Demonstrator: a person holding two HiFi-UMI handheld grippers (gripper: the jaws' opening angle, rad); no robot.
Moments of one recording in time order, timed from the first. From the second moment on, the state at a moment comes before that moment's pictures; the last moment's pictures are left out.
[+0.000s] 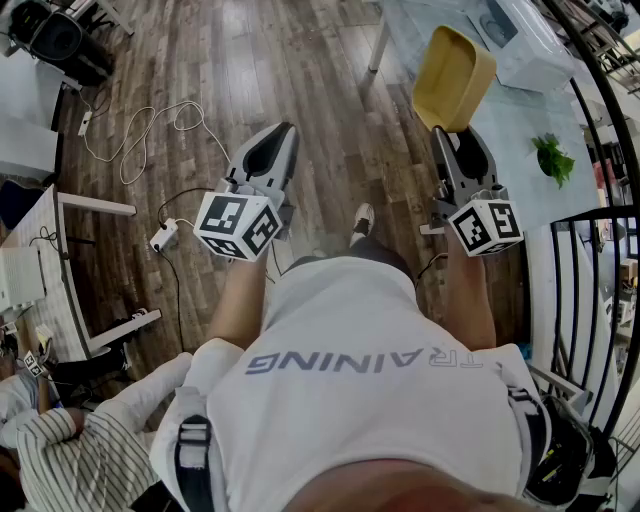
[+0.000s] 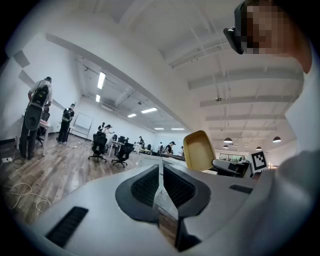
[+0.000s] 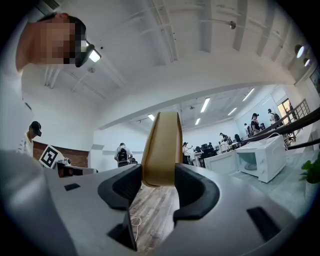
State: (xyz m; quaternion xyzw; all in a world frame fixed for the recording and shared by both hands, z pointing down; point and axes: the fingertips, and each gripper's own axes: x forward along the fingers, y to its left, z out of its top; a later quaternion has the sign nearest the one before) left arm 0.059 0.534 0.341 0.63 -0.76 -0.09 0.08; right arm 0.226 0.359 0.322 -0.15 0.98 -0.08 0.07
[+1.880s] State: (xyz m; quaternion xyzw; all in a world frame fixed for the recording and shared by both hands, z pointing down) left arm -0.015 0.341 0.353 0.61 -0.78 -0.08 0.14; right arm 0.131 0.153 0.354 -0.10 0.98 -0.18 0.07
